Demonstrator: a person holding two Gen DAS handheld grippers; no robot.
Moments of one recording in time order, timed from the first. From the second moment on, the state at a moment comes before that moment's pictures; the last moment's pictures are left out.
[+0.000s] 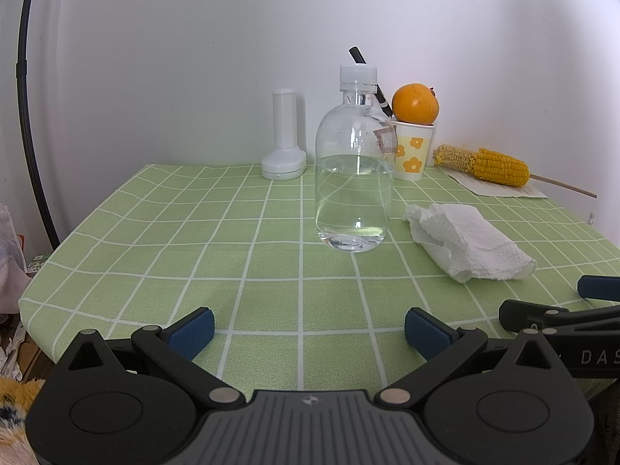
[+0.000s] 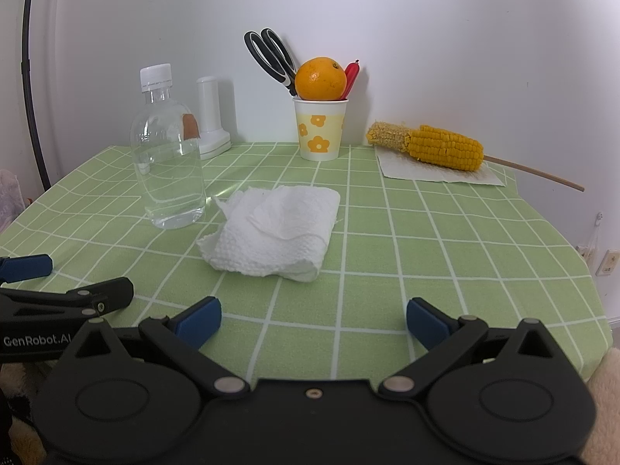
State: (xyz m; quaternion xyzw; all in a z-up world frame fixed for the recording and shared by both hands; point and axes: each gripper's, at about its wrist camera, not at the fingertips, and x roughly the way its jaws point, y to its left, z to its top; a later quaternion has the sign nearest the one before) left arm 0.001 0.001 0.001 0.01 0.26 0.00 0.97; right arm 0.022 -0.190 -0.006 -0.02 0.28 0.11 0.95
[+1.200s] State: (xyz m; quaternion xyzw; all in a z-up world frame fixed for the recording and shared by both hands) left arm 0.003 0.000 0.003 0.01 0.27 0.00 0.96; right arm 0.026 -0.190 -0.001 -0.02 0.30 0.10 0.95
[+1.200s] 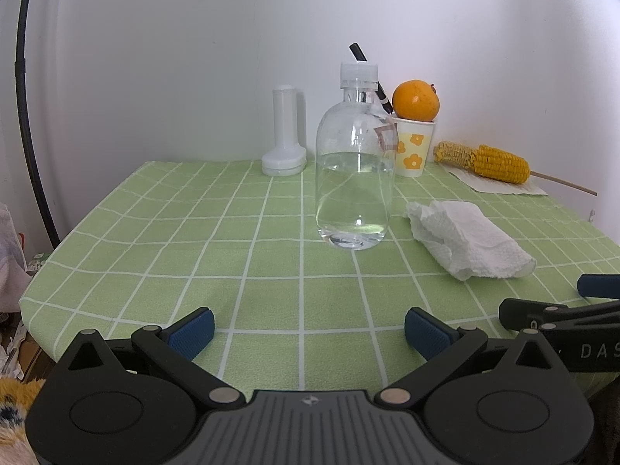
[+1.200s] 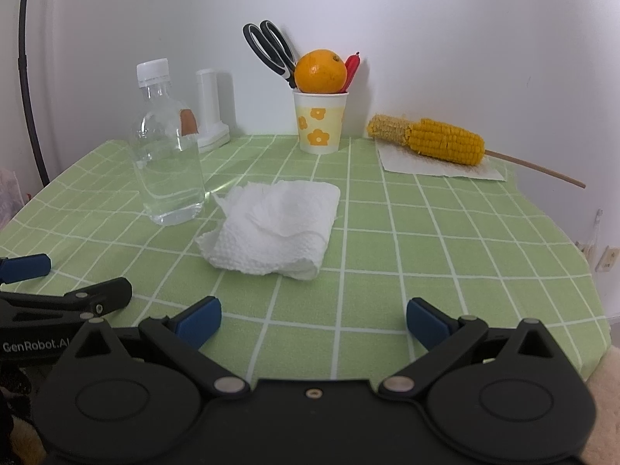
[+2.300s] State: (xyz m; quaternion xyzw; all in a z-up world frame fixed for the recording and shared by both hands) left arm 0.081 0.002 0.118 0.00 0.25 -0.05 0.97; right arm 0.093 -0.145 0.018 -0.09 0.26 0.22 0.94
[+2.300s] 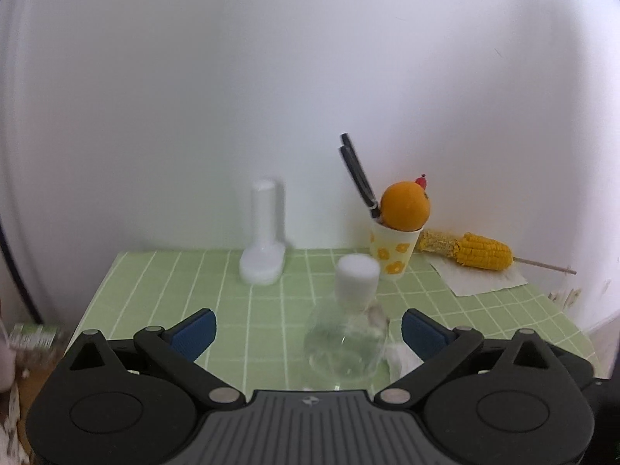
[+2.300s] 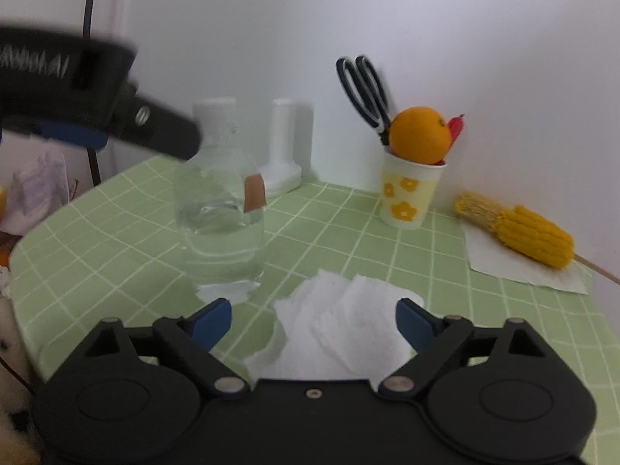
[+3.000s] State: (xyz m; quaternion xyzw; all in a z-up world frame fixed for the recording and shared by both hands) left arm 0.103 -0.010 0.116 0.01 0.26 -0.08 0.96; right arm 0.104 -0.164 0.003 -0.08 0.28 0.19 0.94
